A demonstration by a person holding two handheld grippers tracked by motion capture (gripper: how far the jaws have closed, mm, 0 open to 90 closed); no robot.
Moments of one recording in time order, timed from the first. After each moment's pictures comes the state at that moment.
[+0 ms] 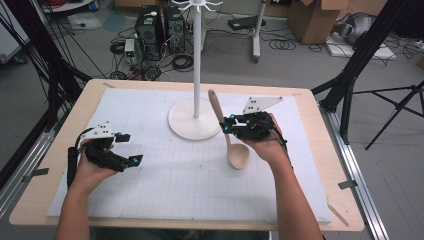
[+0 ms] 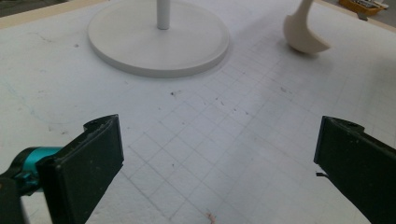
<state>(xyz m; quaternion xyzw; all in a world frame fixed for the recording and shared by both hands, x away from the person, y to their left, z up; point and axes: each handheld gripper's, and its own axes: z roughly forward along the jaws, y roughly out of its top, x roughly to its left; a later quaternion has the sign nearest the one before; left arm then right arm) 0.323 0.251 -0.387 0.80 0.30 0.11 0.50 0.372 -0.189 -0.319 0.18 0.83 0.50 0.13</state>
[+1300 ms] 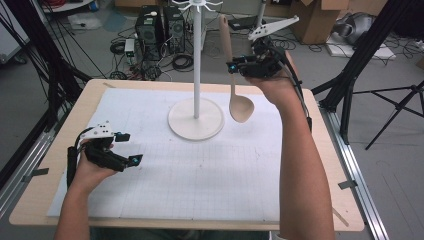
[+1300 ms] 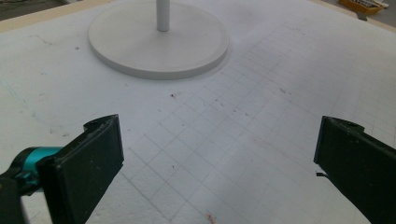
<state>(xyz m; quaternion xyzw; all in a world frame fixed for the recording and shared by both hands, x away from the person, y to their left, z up) 0.324 0.253 -0.386 0.80 0.30 0.11 0.50 0.420 -0.182 -0.169 0.24 0.84 0.46 0.18</state>
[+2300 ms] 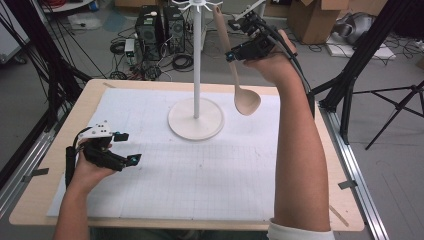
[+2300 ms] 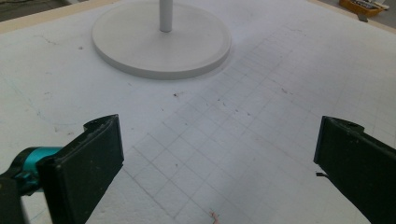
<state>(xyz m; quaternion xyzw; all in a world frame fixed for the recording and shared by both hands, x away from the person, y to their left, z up) 0.324 0.257 -0.386 0.80 0.31 0.11 0.50 0.447 -0.160 -0.133 0.27 0.88 0.35 0.17</state>
